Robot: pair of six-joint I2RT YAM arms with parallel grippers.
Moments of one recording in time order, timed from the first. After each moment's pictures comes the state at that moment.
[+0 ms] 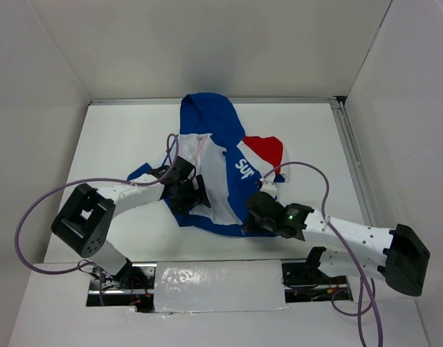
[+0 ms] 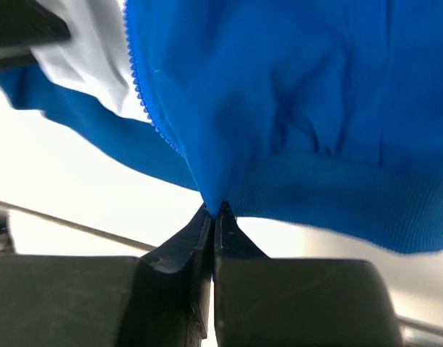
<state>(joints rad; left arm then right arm) -0.57 1.59 0.90 -0.44 0.16 -0.91 1.01 1.09 0.62 -0.52 0.26 1.02</state>
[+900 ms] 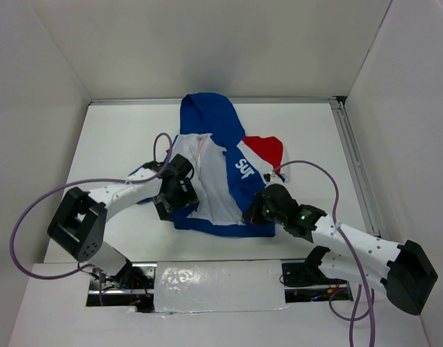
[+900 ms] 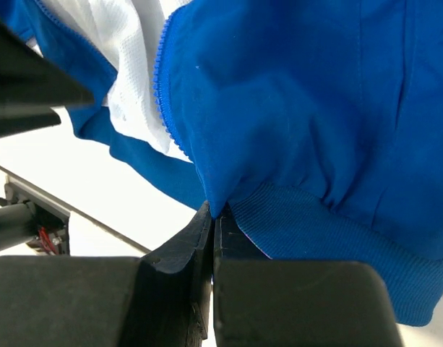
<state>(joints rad) -0.58 1.52 0.98 -0.84 -0.01 -1.03 0.80 0.94 0.48 -0.25 0.05 0.87</state>
